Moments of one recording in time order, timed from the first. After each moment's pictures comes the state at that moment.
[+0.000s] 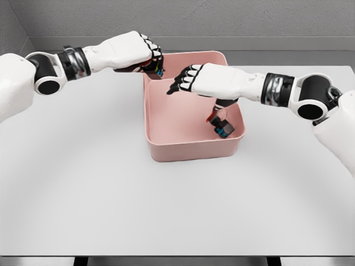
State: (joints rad) left arm -1.25 0.53 -1.41 -0.94 -0.45 -0.61 0.25; right arm -0.78 -0.51 0.64 -1.45 0.52 -0.61 0.50
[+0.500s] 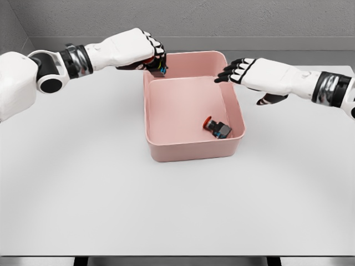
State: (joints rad) left arm -1.25 0.51 -1.40 -0.94 -0.44 -0.61 0.25; right arm -0.72 -0.72 0.55 -1.45 0.48 -0.61 0.48
